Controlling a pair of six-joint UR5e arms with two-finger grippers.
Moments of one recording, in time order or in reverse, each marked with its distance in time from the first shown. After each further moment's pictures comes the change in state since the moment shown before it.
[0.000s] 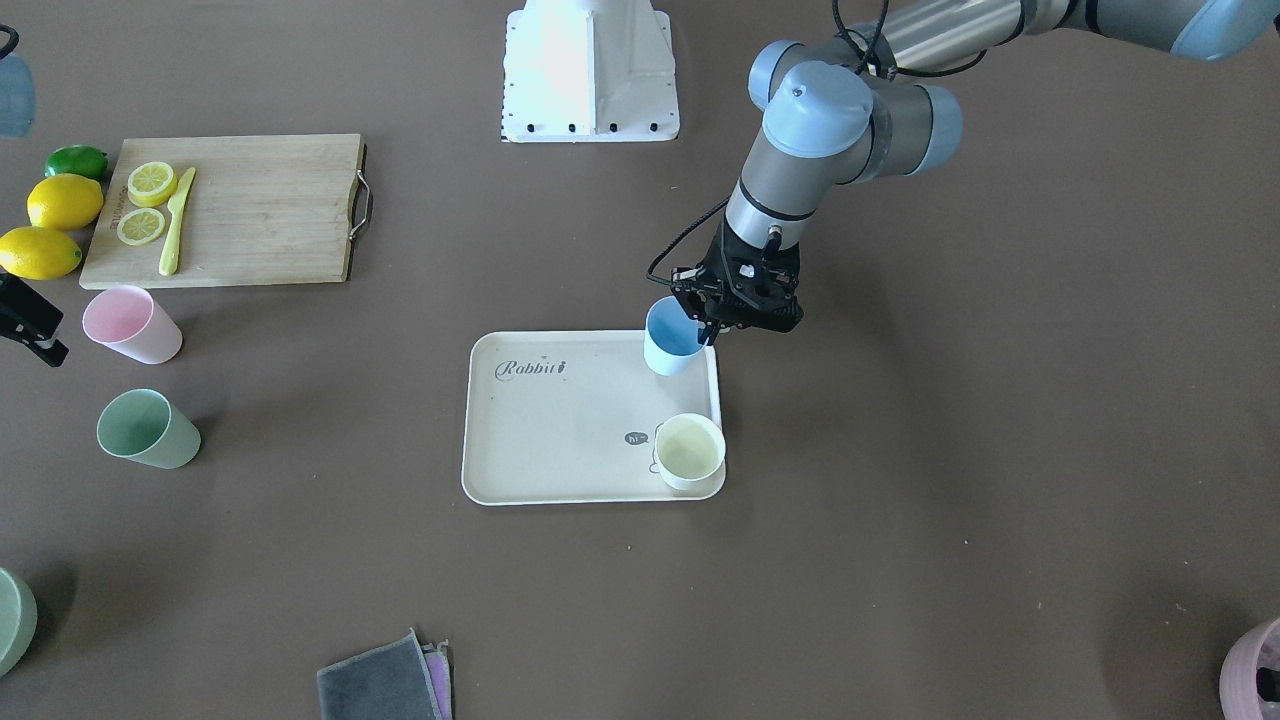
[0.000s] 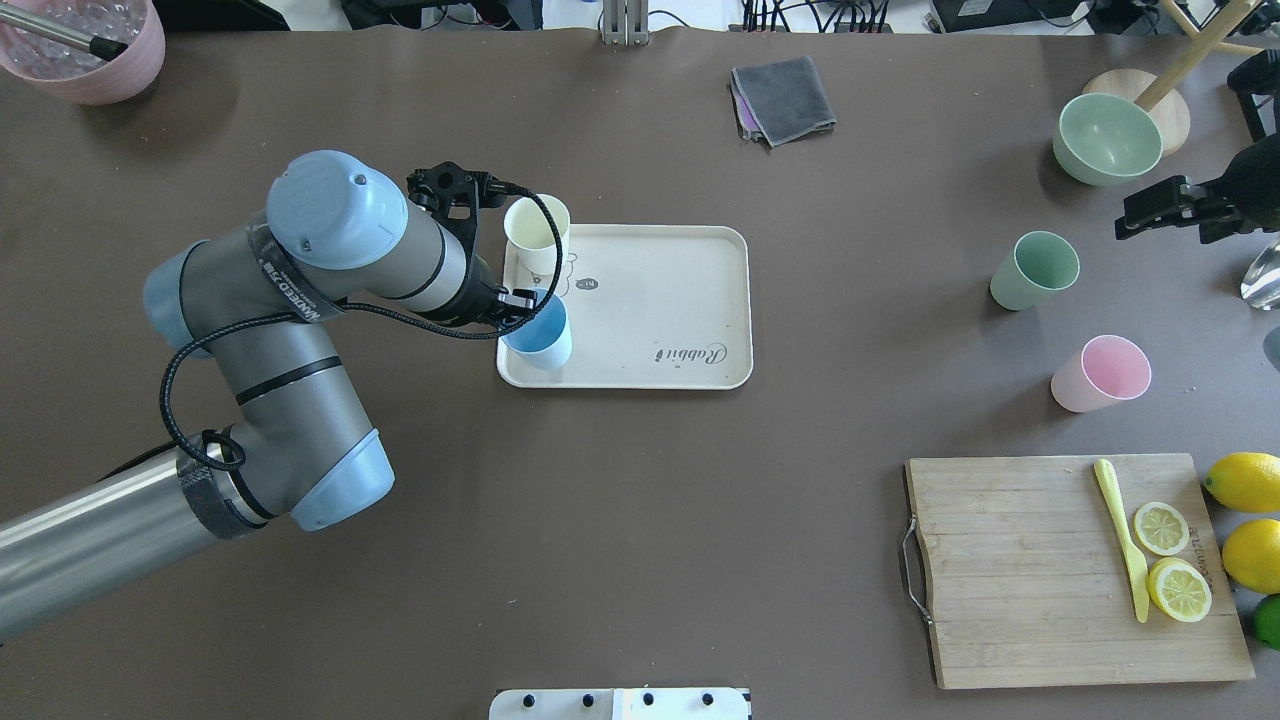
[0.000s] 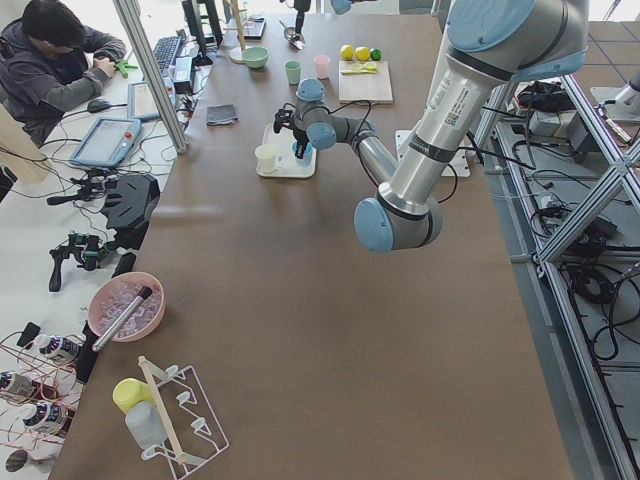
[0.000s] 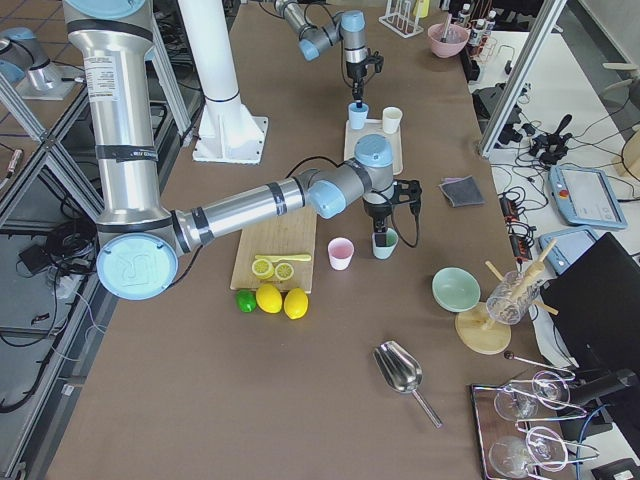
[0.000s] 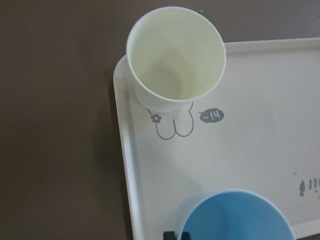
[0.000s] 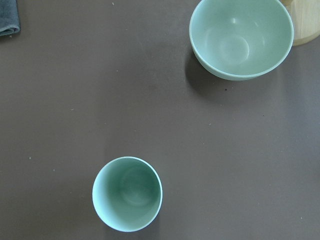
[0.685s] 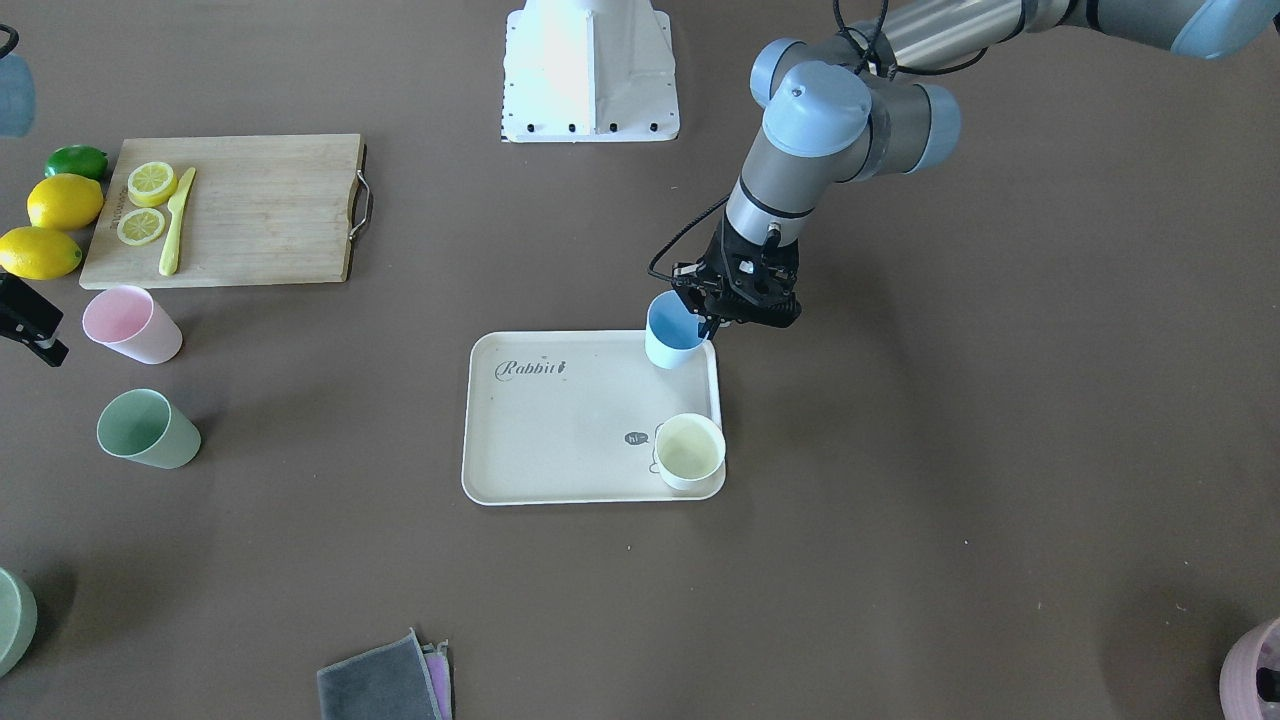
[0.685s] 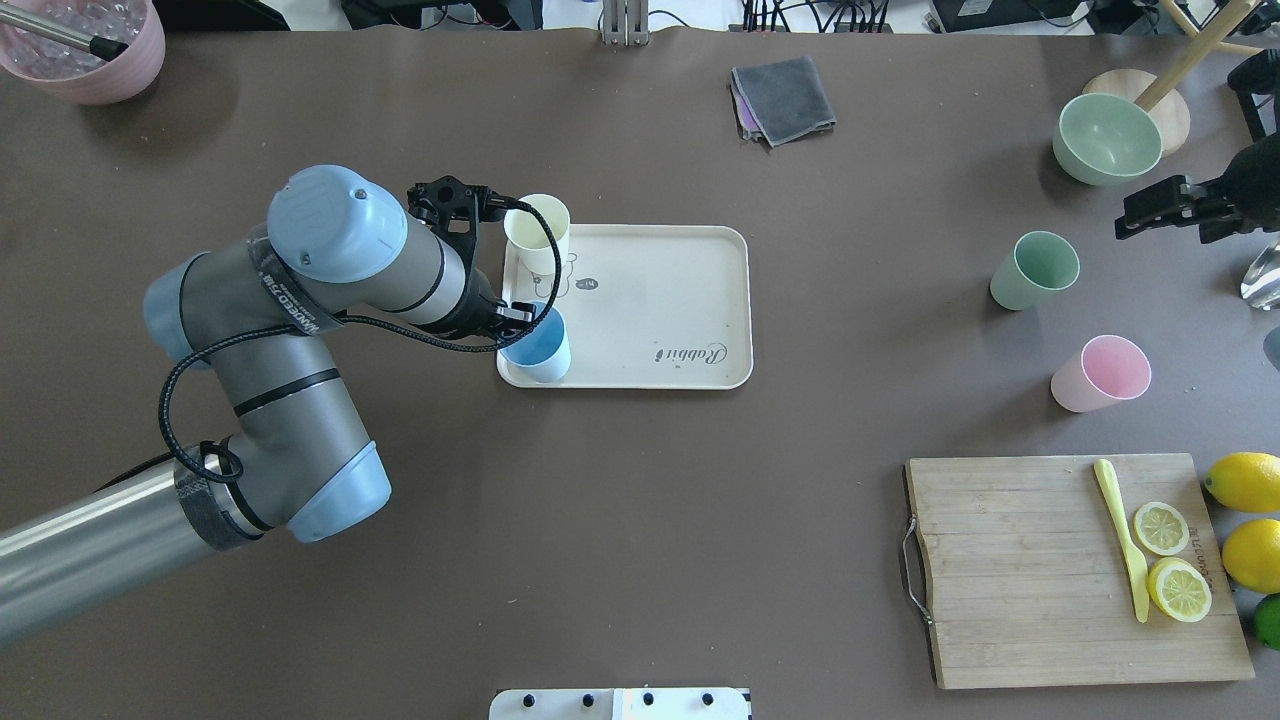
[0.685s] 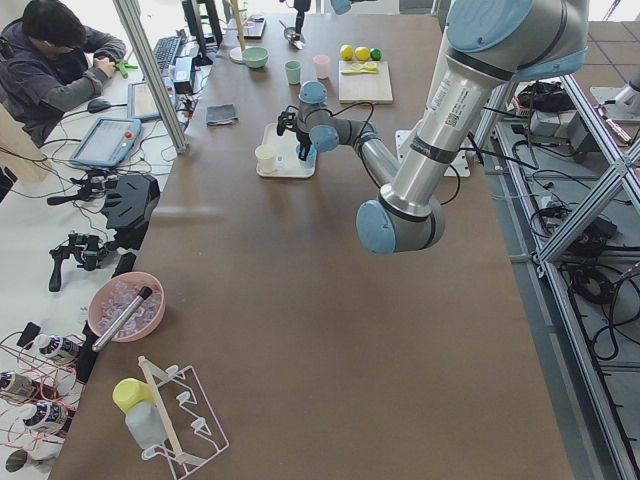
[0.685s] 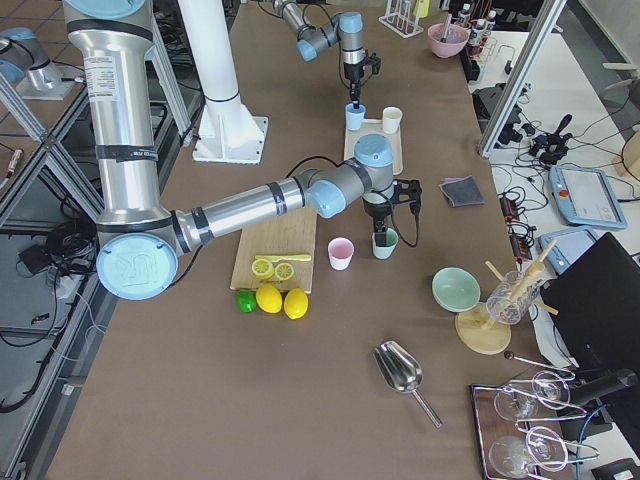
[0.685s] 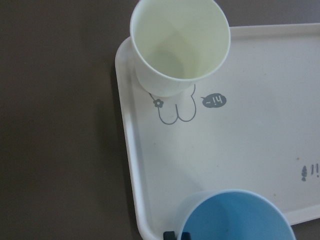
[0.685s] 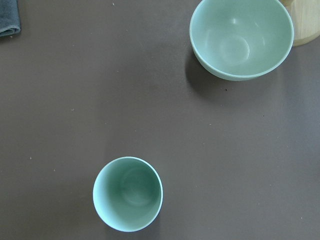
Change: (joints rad) left arm 0.015 0.012 -0.005 -0.001 -0.003 -0.003; right arm 0.000 0.000 0.001 0.000 0.000 0.002
